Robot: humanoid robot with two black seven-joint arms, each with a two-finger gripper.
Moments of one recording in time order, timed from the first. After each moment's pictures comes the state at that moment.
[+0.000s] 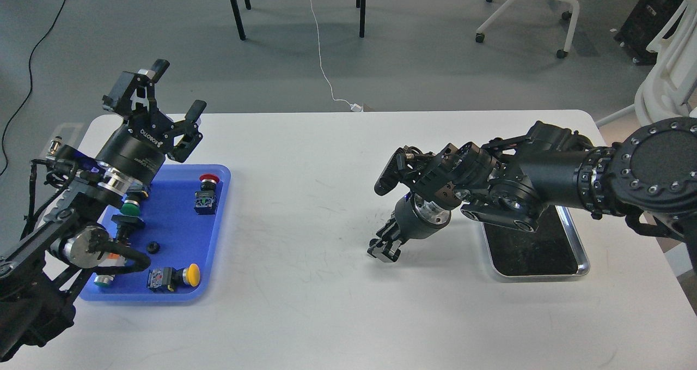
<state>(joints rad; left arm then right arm) -0.36 0.45 -1.06 -1.10 0.56 -0.40 -0.49 1.40 0.00 -0.71 0.84 -1.34 0.30 0.49</state>
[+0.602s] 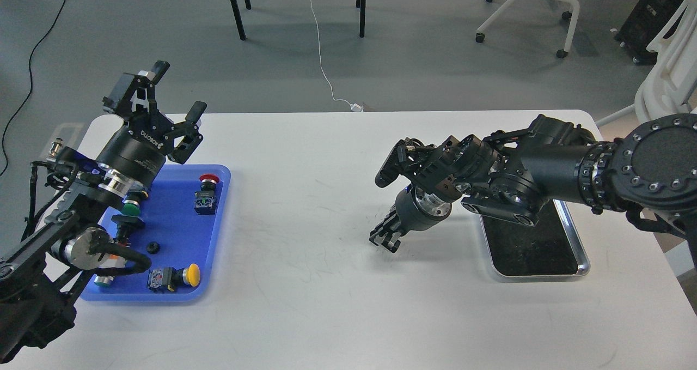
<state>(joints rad) -0.35 0.44 -1.06 -1.10 0.56 -0.40 -0.49 1.44 0.00 -0.71 0.83 -1.33 0.30 0.49</state>
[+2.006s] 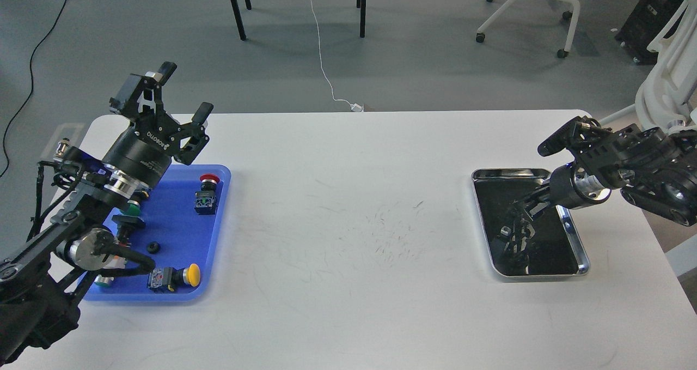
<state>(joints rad) -0.35 0.44 -1.05 -1.12 0.57 -0.40 -0.49 1.31 -0.47 -0.76 0.75 -1.37 0.23 0.49</state>
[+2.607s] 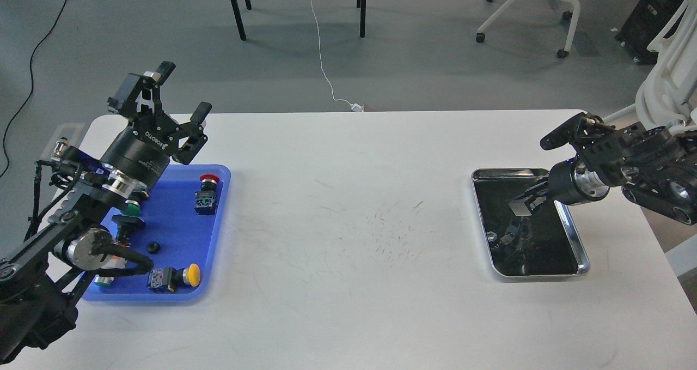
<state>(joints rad) -0.35 0.45 -1.05 -1.12 0.57 -0.40 -0.49 1.31 -0.52 -0.65 0.78 -1.35 0.24 0.49</state>
